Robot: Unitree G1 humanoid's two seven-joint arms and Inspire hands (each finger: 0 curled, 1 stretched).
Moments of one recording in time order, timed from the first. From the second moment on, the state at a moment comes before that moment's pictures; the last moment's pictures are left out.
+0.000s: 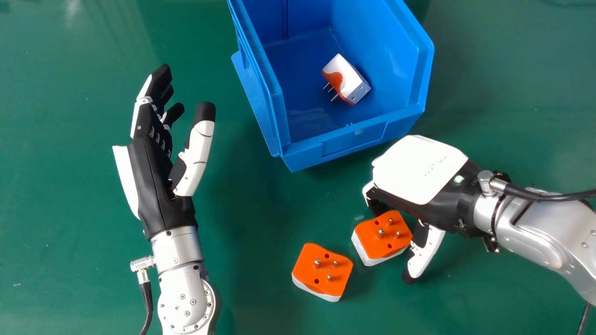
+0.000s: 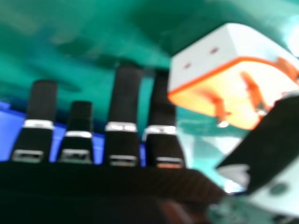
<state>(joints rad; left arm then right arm) -0.27 -0.01 0.16 1.00 0.10 -1.08 0.33 -0.30 -0.72 0.44 0.08 -1.02 -0.39 0.31</state>
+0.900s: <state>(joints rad) -0.27 -0.02 0.16 1.01 0.11 -1.09 0.34 -0.30 -0.67 0.44 0.10 -0.99 -0.39 0.24</state>
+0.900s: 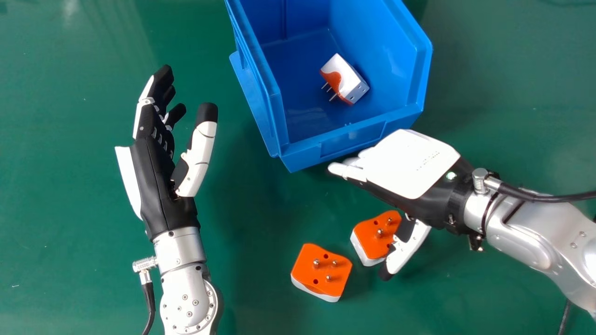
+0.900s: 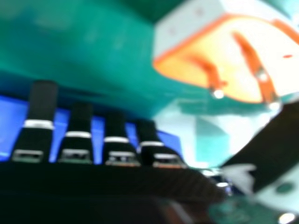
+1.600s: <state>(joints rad) -0.27 -0.02 0.16 1.01 0.11 -1.09 0.35 -0.30 -0.63 0.45 0.13 -0.94 -0.38 0.30</state>
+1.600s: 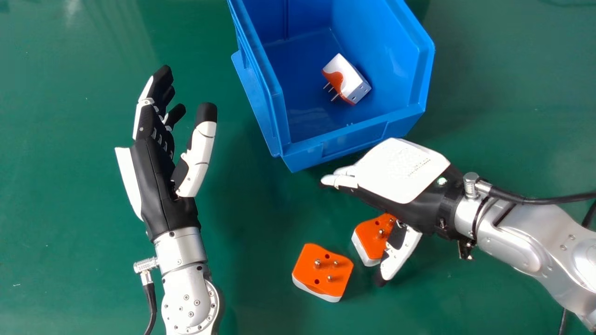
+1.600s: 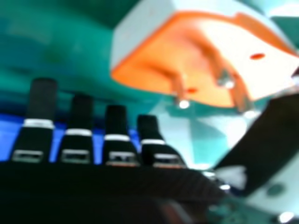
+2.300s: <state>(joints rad) -0.27 -0.02 0.16 1.01 0.11 -1.09 0.34 -0.30 -0.67 0.45 0.11 -0.95 -0.41 0.29</state>
